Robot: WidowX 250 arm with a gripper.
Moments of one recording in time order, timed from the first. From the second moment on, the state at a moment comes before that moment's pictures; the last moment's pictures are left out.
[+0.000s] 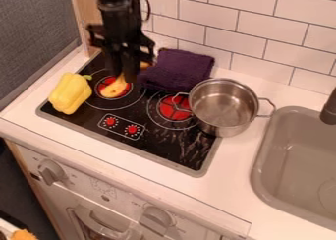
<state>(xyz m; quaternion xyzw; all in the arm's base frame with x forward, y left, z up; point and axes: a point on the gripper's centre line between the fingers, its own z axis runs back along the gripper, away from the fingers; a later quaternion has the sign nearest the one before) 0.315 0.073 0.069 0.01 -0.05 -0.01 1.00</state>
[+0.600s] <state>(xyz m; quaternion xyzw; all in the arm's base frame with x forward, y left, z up) 0.287 0.059 0.045 0.07 -0.03 -0.02 1.00</state>
